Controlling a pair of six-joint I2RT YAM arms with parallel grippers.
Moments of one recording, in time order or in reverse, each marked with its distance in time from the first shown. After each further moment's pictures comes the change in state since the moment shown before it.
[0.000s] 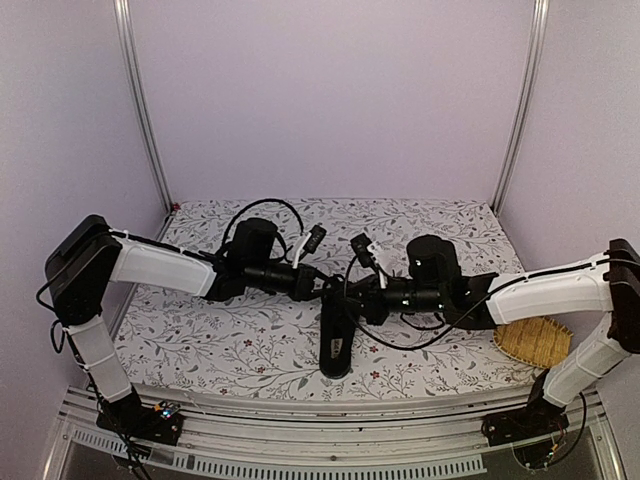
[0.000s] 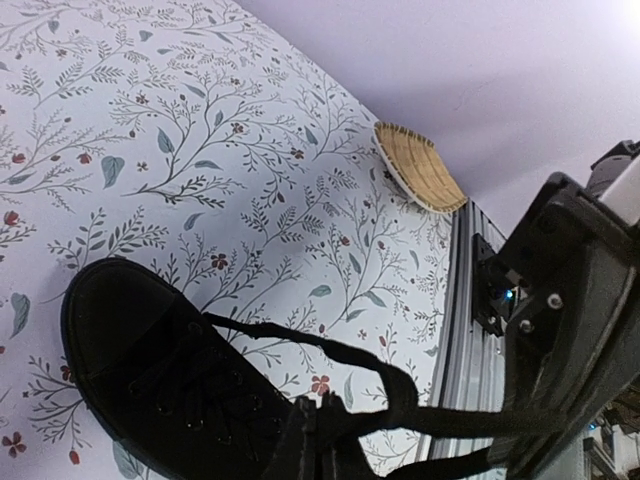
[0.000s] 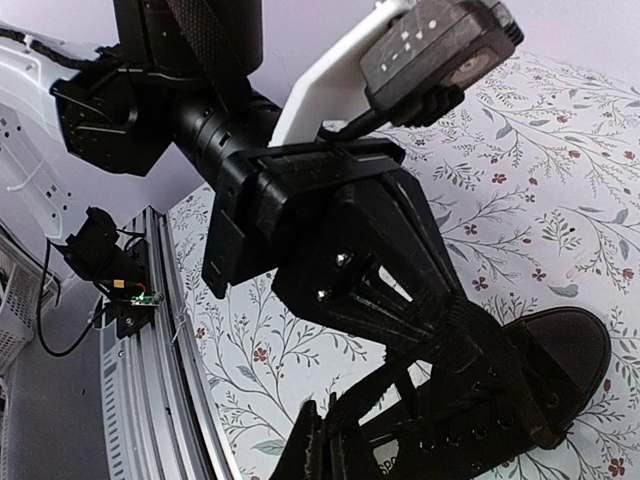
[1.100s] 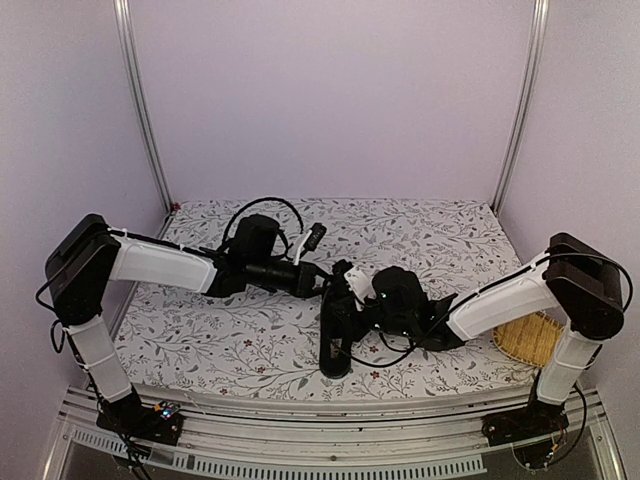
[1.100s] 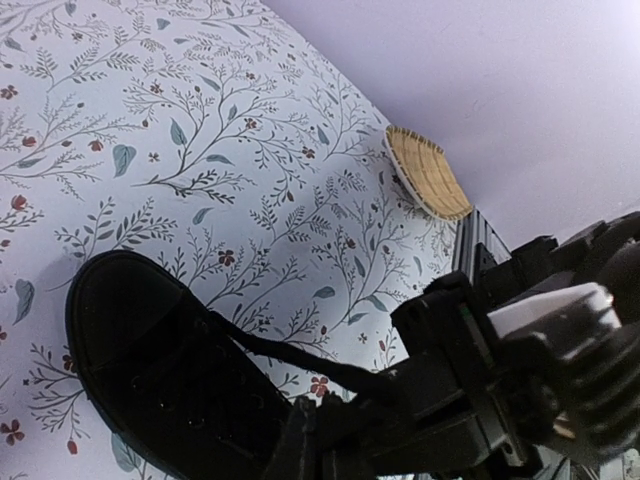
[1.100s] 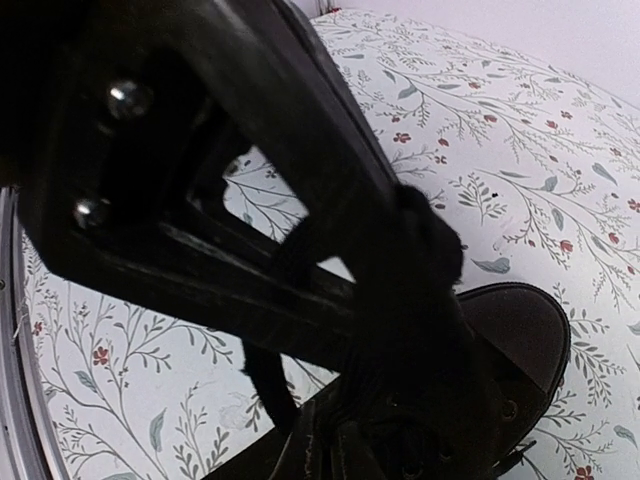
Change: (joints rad) left arm 0.000 0.000 0.032 -0.058 -0.024 -0.046; right arm 0.100 0.266 0.017 0.165 0.373 -0.119
